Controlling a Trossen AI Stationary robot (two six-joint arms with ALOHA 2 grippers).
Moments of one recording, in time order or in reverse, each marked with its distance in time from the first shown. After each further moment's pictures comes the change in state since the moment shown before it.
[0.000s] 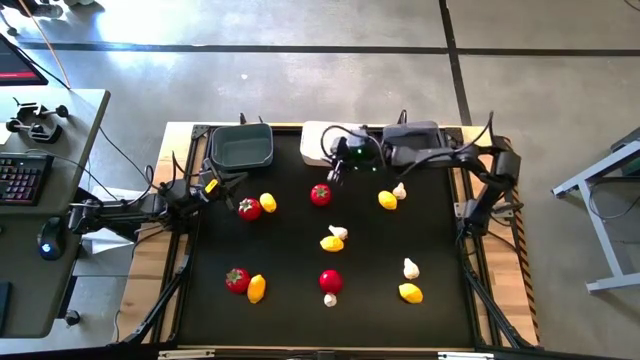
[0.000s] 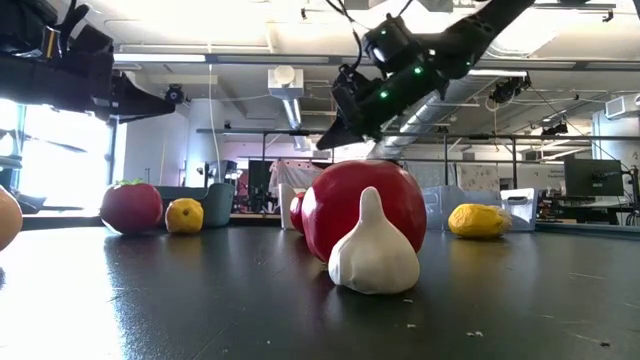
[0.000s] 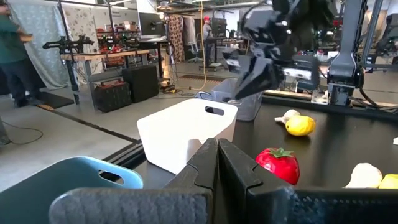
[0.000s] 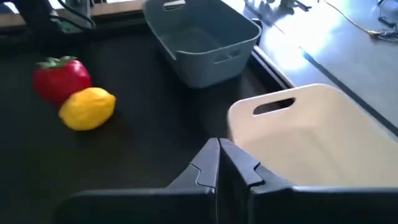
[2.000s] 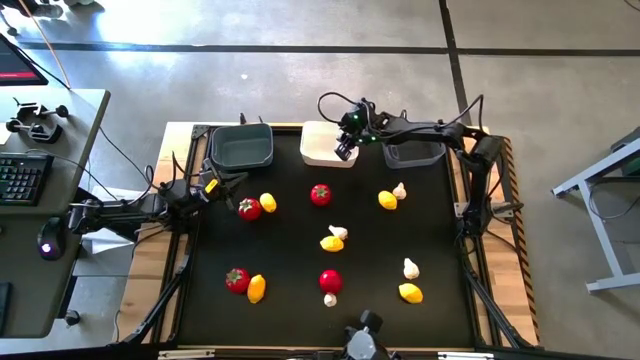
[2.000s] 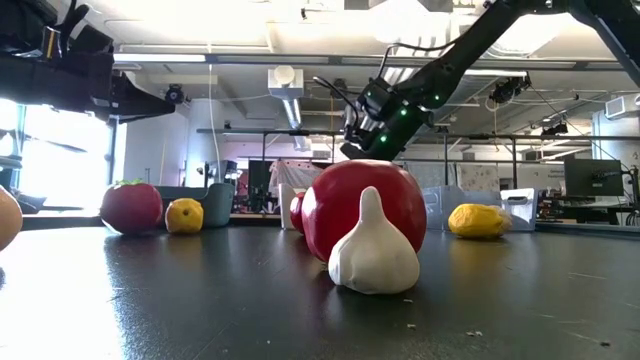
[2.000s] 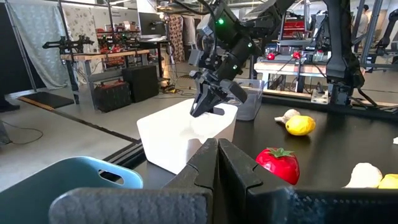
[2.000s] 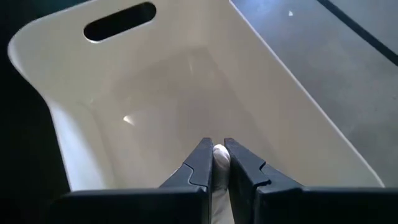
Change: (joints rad) left arm 0.000 0.000 0.000 -0.005 0.001 0.000; right arm -0.283 0.212 0.233 -0.333 -0.099 -0.034
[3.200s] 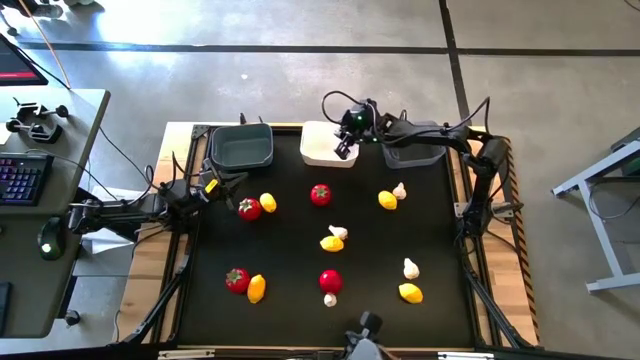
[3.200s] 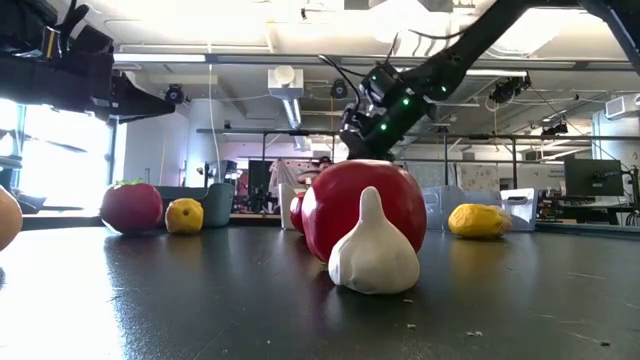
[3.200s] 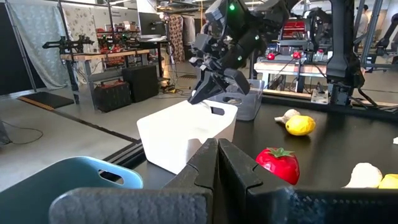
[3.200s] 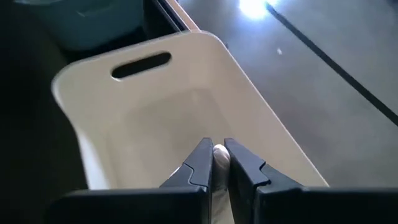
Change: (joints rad) left arm 0.000 0.000 0.000 0.000 0.000 0.000; right arm 0.022 -0.063 -0.038 0.094 0.051 -0.056
